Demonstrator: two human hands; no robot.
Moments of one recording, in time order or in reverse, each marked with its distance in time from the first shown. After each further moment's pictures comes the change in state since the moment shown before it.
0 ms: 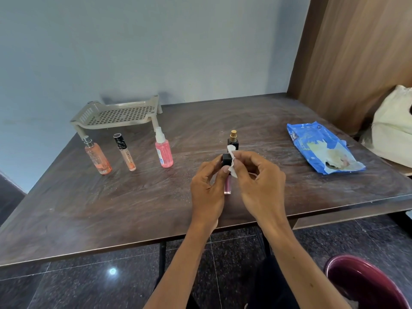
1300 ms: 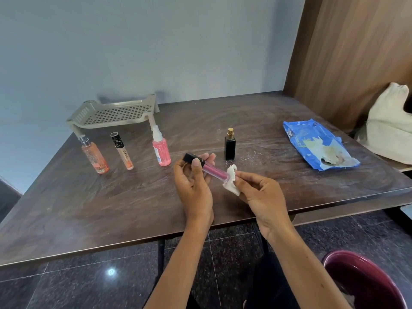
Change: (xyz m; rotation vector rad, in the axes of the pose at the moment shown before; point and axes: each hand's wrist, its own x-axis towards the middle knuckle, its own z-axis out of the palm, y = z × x) left_hand -0.003 0.015 0.001 -0.321 0.286 -0.002; right_hand -0.014 0.030 -0.008 0.328 -0.104 0.508
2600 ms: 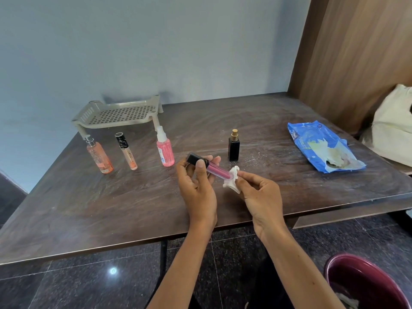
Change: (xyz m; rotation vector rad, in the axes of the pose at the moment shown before) left_hand -0.001 0.002 -0.001 0.052 -0.005 0.036; right_hand 0.000 -0.001 0.016 0.019 0.100 0.003
